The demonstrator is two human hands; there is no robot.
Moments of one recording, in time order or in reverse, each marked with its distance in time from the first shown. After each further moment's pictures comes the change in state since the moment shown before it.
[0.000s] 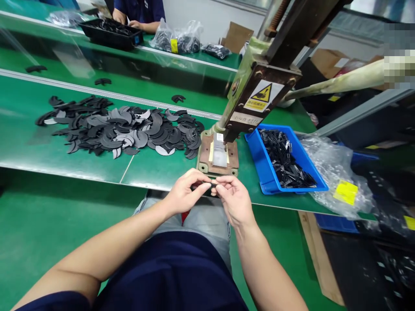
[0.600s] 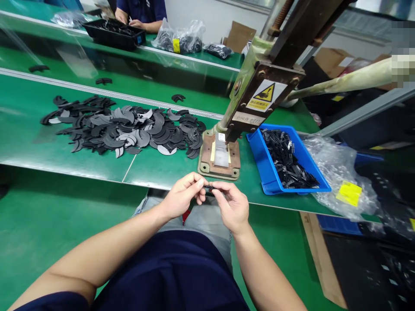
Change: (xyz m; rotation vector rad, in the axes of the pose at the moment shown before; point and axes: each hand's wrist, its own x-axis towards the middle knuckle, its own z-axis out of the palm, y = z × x) left_hand -0.007 0.025 -0.003 -0.538 -0.027 -0.431; right_hand -0.018 0.003 0.000 -0.408 0.009 -0.247
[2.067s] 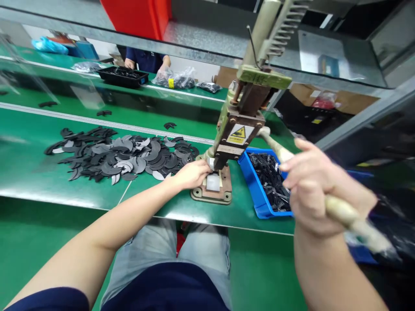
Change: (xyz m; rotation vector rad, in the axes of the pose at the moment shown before) left_hand 0.161 0.033 -0.028 1.403 -0.221 0.745; right_hand 0.113 -0.130 -0.131 -0.208 0.416 -0.955
